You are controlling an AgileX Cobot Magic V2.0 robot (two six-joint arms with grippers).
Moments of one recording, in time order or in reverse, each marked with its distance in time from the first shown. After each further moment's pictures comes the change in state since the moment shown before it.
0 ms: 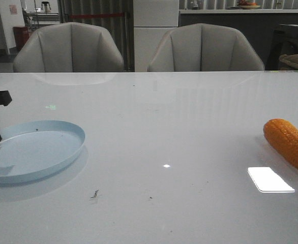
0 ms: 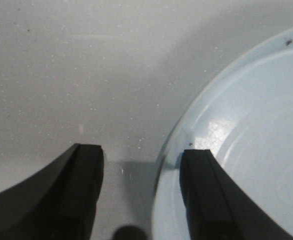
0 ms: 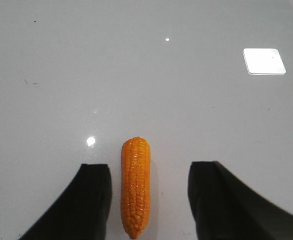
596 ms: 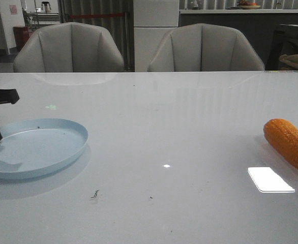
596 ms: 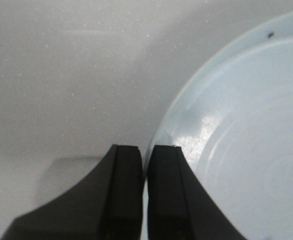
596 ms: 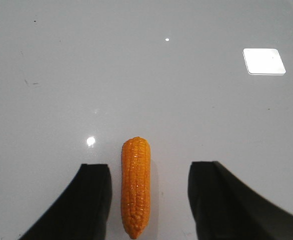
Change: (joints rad) left arm -0.021 0.015 -0.057 -0.010 0.051 0.000; right arm 0.000 0.000 0.000 0.000 0.000 0.000
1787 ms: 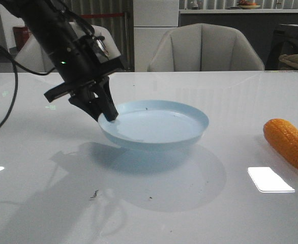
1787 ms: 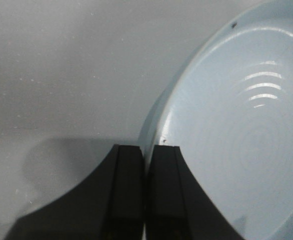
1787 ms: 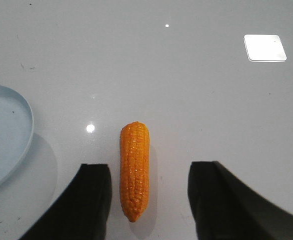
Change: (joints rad) left arm -0.327 0.195 -0.398 -0.309 0.221 0.000; right arm 0.000 0.000 0.000 0.000 0.052 0.000
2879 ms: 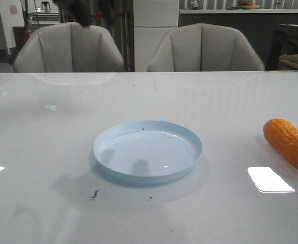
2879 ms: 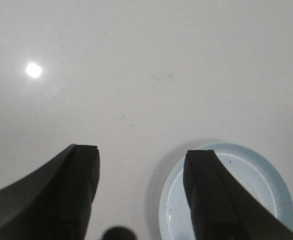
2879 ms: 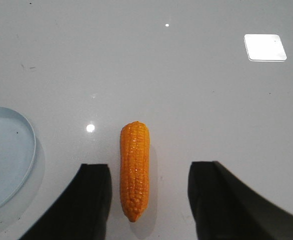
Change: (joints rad) left arm -0.042 -0.124 -0.495 0.371 0.111 -0.044; right arm 0.000 0.000 0.000 0.000 -0.001 0.000
